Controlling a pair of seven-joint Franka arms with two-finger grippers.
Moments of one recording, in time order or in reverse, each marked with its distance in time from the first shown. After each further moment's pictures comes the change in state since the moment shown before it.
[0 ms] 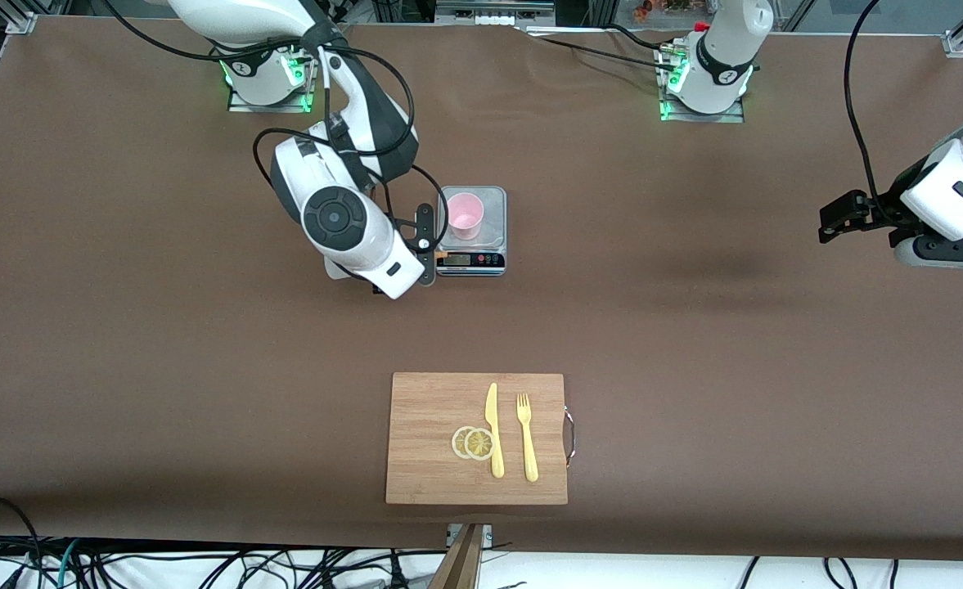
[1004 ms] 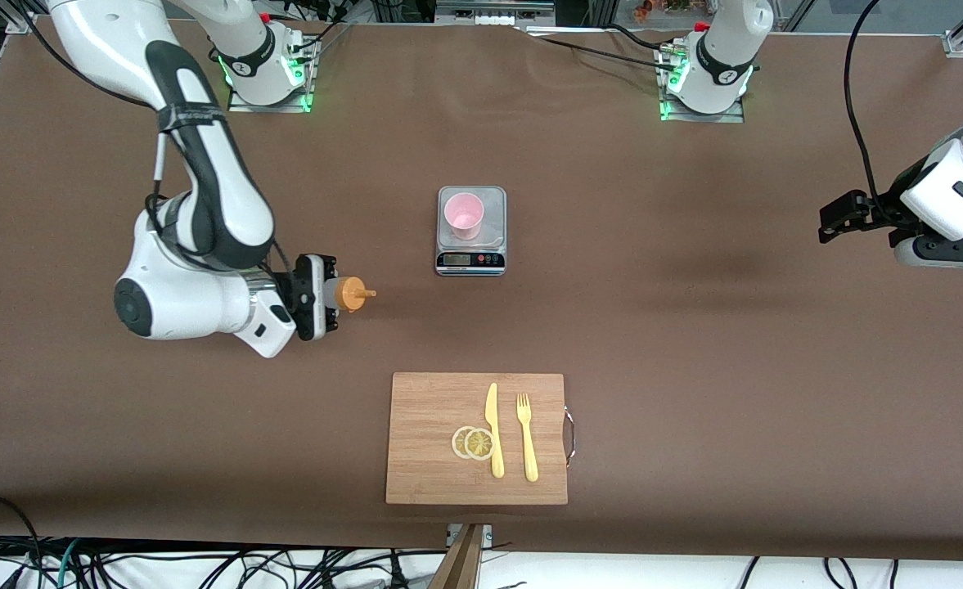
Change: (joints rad) left arm 0.000 0.000 0.000 0.000 0.000 0.000 0.000; right arm -0.292 0.035 -0.002 -0.022 0.407 0.008 -0.344
